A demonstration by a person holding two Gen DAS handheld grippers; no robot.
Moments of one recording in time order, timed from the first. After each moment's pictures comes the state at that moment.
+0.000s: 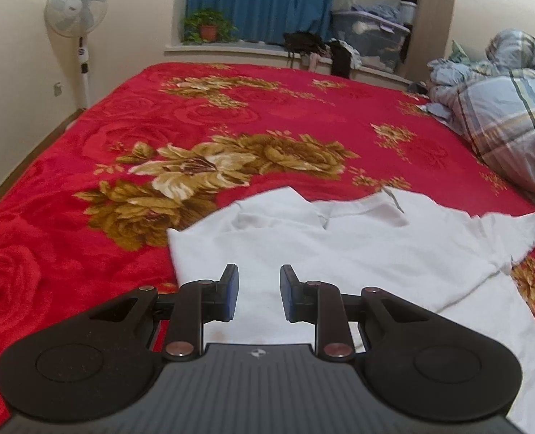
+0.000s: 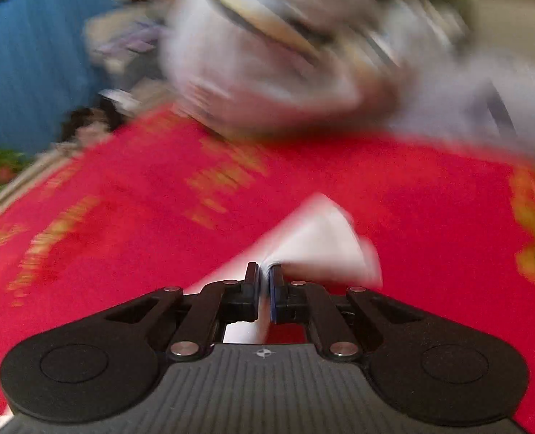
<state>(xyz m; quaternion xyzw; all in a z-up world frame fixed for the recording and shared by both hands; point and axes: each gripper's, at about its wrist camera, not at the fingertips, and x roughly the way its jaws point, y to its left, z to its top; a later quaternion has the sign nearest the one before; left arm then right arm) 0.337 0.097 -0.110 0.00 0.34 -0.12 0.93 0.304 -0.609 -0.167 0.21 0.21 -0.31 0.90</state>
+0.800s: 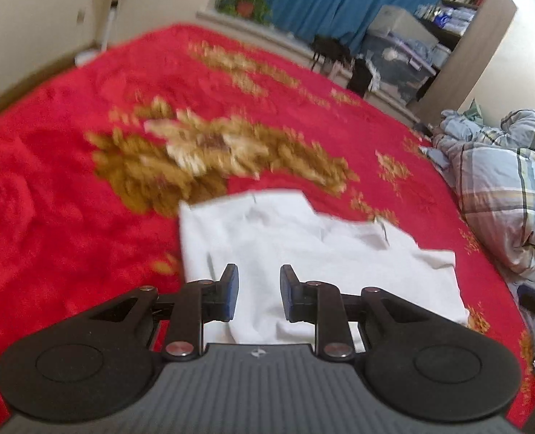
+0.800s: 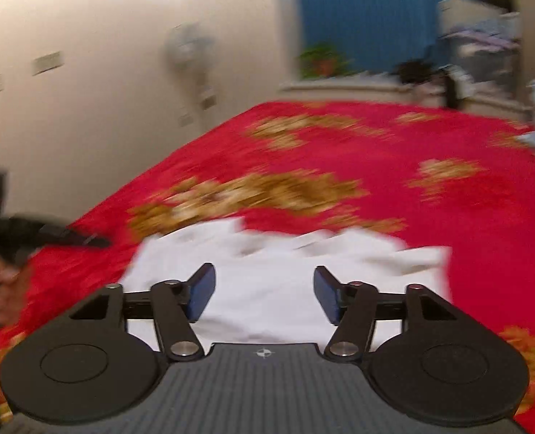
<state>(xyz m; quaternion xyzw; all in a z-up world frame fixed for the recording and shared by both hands) 0.351 0.142 -0.114 -0.15 0.39 -0.13 0.90 0.235 -0.246 -0.048 0.05 0.28 0.12 0.95</state>
